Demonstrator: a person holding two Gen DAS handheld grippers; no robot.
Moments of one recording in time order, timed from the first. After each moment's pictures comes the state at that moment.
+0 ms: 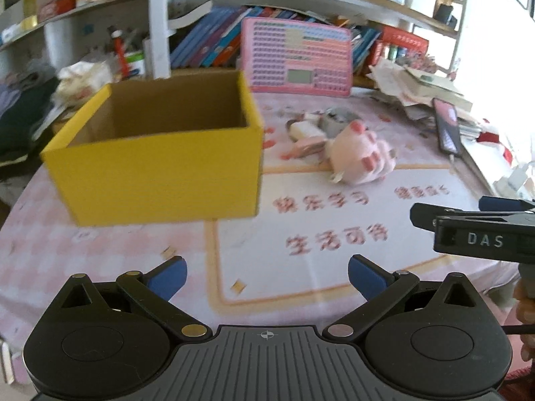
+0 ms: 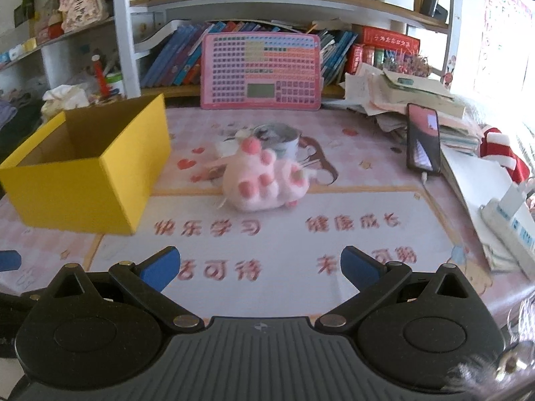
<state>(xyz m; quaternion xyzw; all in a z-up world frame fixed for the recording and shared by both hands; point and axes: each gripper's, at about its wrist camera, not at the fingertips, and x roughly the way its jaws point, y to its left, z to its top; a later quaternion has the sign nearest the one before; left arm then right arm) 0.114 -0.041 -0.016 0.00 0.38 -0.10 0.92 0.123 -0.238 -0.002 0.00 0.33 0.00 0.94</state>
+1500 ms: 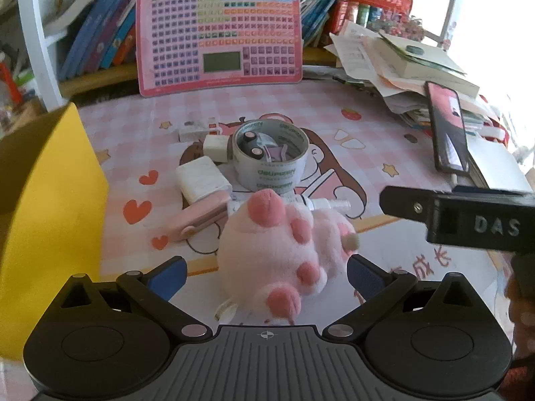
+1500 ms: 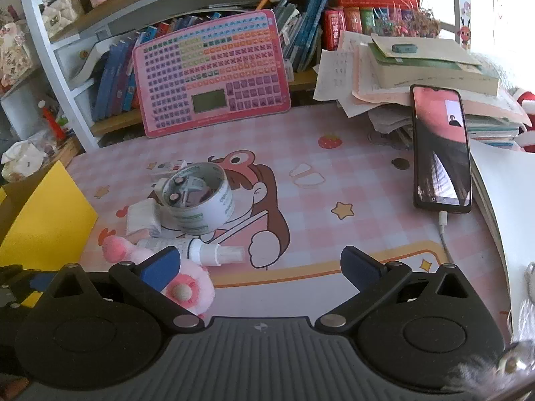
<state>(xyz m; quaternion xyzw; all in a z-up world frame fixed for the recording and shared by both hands) 0.302 -0.185 -0.045 0.02 0.44 -0.14 0.89 0.298 -0.378 -0.026 0.09 0.37 0.04 0.92</state>
